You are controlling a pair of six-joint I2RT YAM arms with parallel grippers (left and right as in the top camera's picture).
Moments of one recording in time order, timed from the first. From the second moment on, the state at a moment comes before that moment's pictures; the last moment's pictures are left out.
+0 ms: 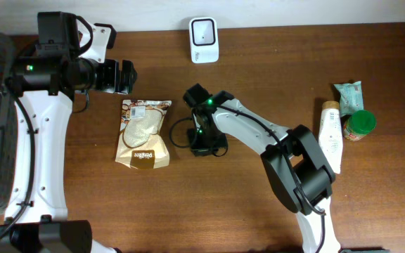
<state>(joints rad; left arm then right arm) 0.01 1.70 1.85 -1.12 0.24 0.16 0.61 2.19 1.61 -0.96 -0.29 0.46</state>
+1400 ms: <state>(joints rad) 0.01 1.70 1.85 -1.12 0.24 0.16 0.41 2.12 1.68 -0.86 -0.44 0.18</state>
